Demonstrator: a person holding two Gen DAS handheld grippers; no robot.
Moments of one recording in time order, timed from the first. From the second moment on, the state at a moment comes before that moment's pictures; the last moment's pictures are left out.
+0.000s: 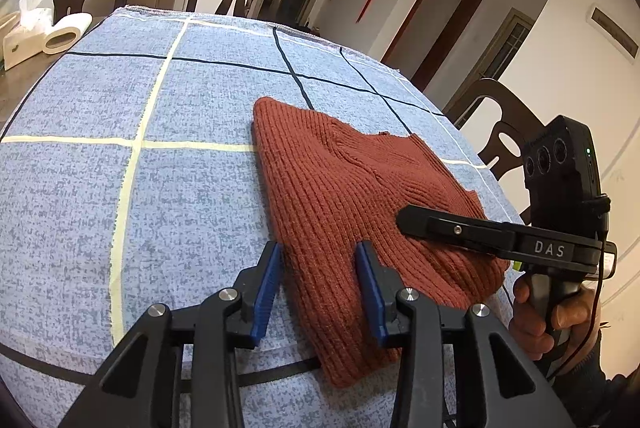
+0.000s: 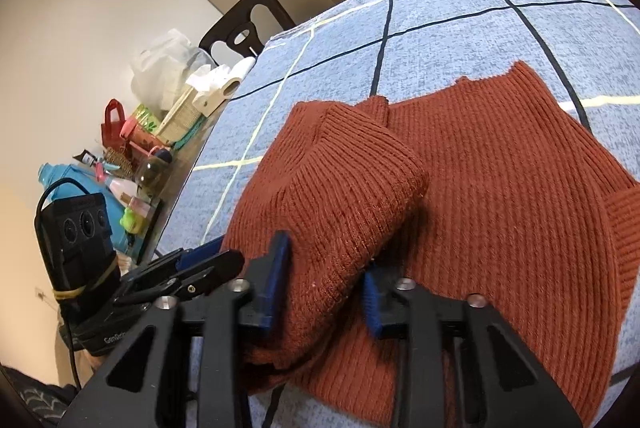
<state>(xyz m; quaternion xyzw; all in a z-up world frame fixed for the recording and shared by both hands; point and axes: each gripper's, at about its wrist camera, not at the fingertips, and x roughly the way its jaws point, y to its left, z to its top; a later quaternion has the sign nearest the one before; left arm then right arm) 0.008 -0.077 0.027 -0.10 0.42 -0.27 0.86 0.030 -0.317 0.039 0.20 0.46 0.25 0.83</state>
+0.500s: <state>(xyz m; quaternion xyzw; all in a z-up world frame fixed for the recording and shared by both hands) 0.017 -0.120 0.060 -0.06 0.39 -0.31 0.87 0.015 -0.391 0.077 0.19 0.41 0.21 0.87</state>
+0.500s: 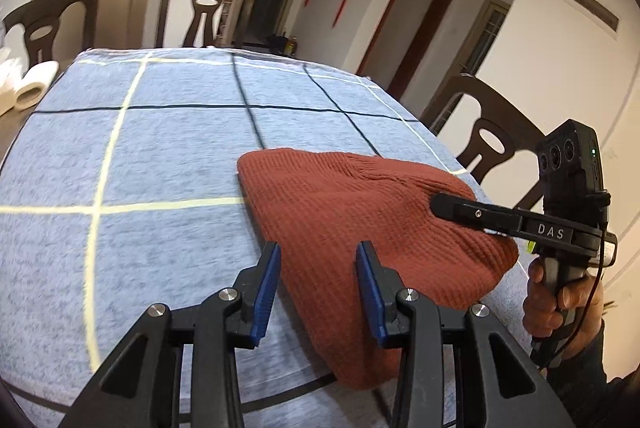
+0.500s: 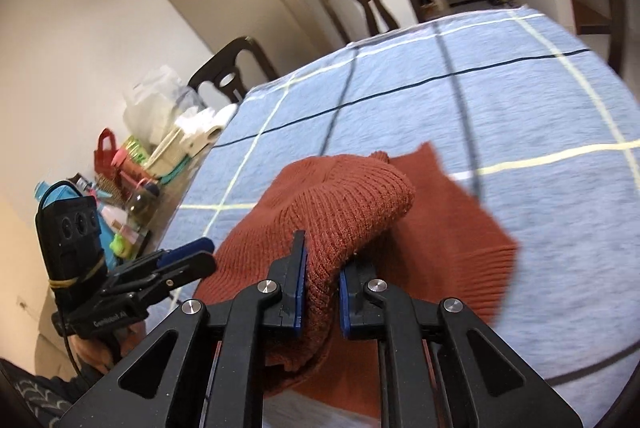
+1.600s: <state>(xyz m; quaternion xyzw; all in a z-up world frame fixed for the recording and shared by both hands) -0.002 -0.143 0.059 0.01 0.40 -0.33 0.85 -0.034 -0.407 0.075 0.06 0.40 0.14 0.91</state>
